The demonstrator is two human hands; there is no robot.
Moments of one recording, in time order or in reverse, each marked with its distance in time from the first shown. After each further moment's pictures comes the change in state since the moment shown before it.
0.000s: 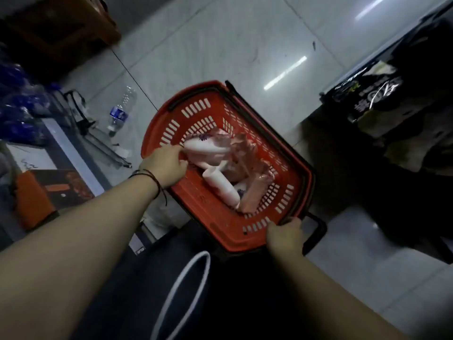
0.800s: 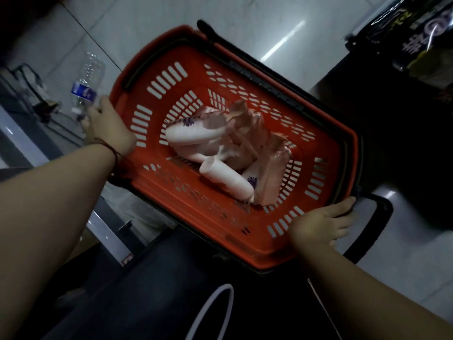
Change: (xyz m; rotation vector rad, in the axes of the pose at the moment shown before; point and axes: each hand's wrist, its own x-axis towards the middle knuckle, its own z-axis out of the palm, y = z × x) left_hand 0.104 -0.079 0.062 -0.127 0.297 -0.358; right_hand 0.091 0.021 0.073 -0.049 0.579 0.012
